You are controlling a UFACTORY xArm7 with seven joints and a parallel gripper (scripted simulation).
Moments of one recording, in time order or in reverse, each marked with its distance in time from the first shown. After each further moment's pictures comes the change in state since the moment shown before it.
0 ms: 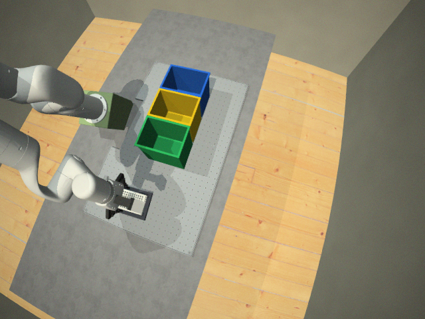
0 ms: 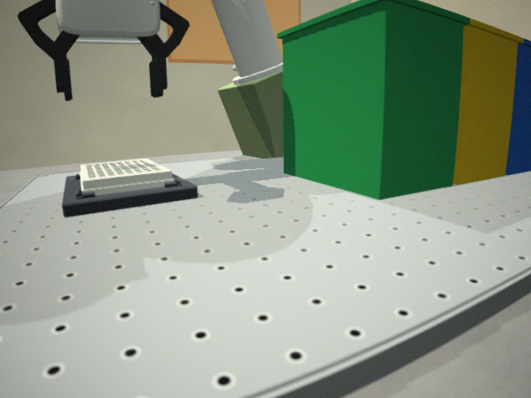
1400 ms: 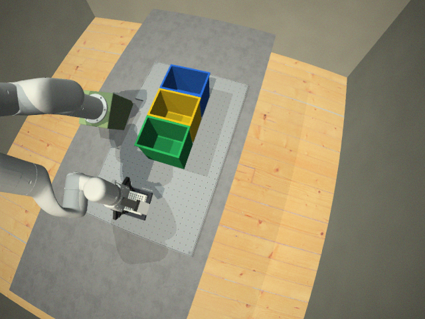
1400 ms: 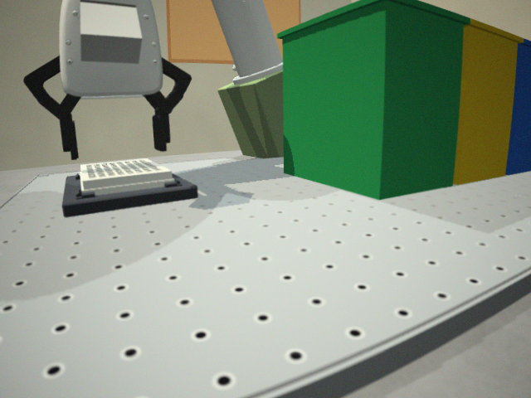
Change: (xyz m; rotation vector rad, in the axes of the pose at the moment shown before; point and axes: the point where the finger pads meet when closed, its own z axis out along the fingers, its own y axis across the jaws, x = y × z) arm 0.000 0.000 0.060 -0.002 -0.002 0.000
